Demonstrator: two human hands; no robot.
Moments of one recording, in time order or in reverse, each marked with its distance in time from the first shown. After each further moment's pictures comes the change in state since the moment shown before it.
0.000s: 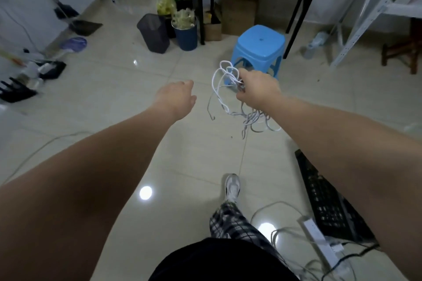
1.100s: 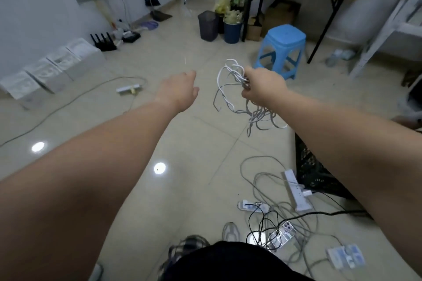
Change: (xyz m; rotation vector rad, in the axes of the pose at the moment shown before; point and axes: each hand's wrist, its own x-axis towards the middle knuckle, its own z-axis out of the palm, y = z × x) left_hand -0.568 0.174 0.050 -0.042 0.201 -0.278; right_hand -0.541 -0.040 -0.031 -0.037 0.055 -0.296
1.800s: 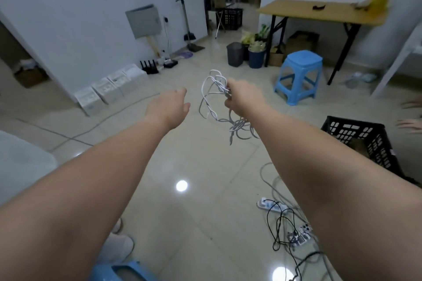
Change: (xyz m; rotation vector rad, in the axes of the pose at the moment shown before) left_hand -0.271 -0.025 -0.059 0.042 0.130 -0.167; right_hand -0.193 -0.138 -0.033 0.193 0.094 -0.103
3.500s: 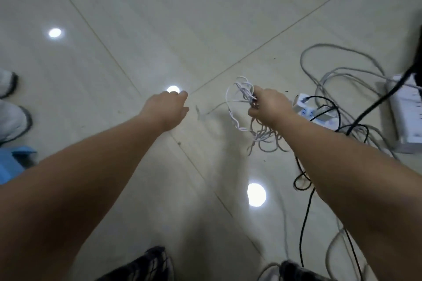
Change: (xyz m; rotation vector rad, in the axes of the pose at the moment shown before) left_hand -0.123 0.005 0.816 -0.019 -0.425 -0.017; right_hand -0.131 0.311 0.745 -0.077 -0.499 -0.023
